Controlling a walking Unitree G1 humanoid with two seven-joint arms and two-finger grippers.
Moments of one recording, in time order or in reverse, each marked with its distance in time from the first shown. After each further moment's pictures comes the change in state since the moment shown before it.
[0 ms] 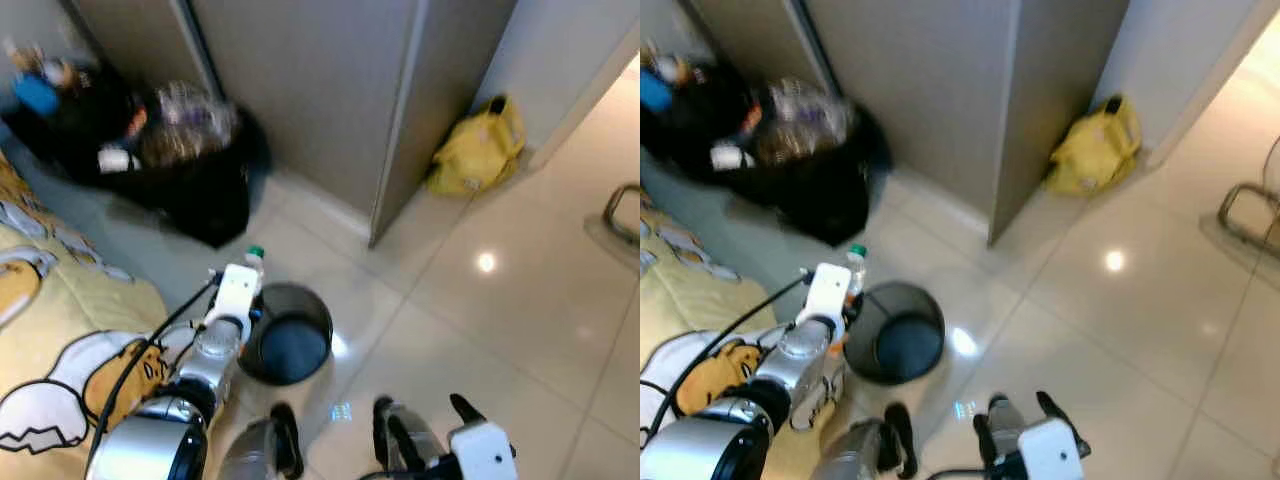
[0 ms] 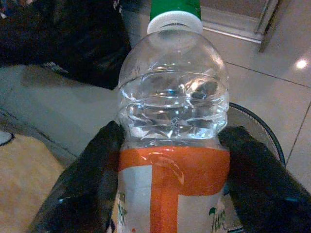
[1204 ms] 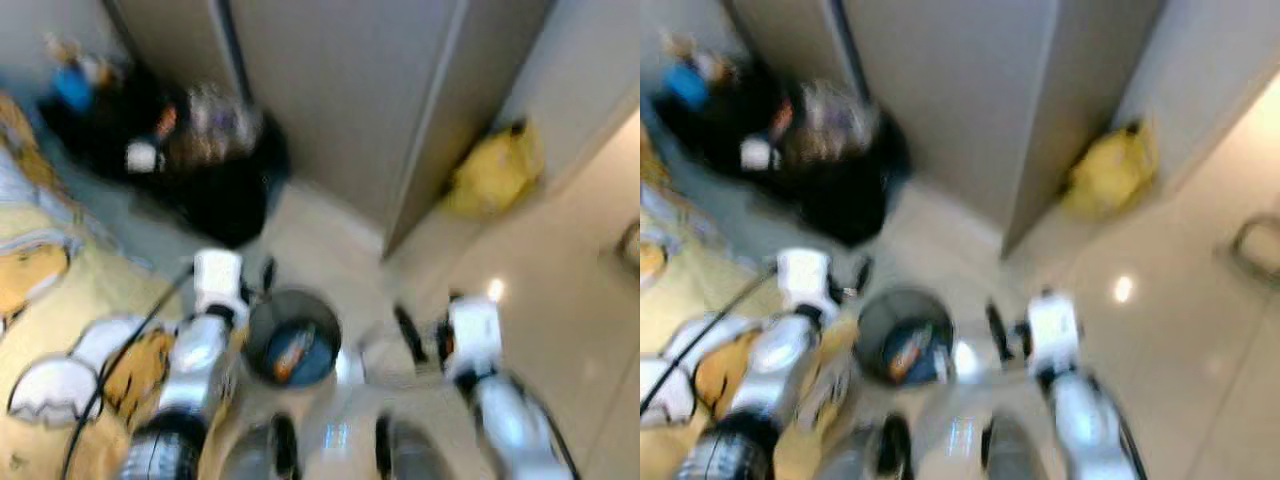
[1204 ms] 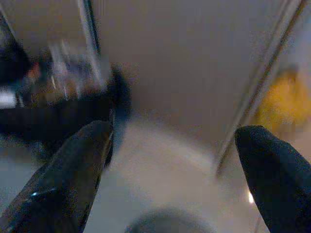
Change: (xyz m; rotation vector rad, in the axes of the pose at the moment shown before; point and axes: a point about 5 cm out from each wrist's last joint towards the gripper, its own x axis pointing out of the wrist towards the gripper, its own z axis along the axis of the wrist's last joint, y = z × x) left arm -0.033 0.007 0.039 -0.251 -0.457 -0.118; right arm 0.112 -0.072 0.057 0.029 -0.192 -0.121
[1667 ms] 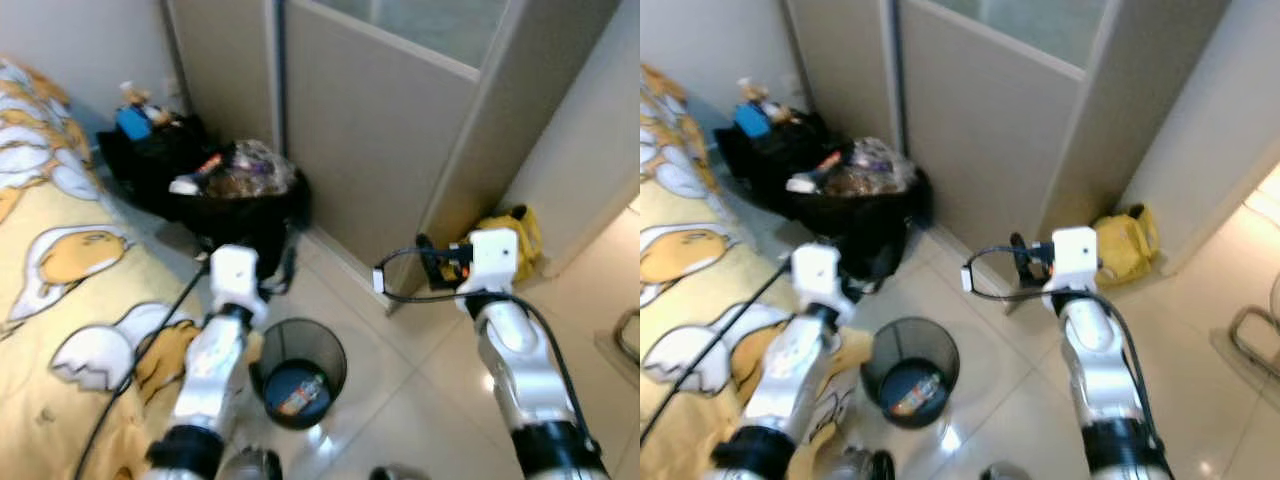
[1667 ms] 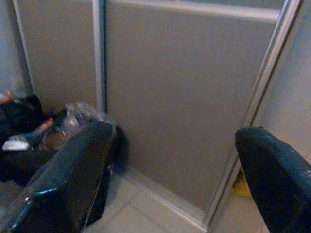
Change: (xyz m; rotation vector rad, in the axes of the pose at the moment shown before) left arm 0.001 -0.036 0.019 -0.004 -0.075 -0.103; right arm 0.060 -0.035 0.030 0.023 -0.091 -0.104
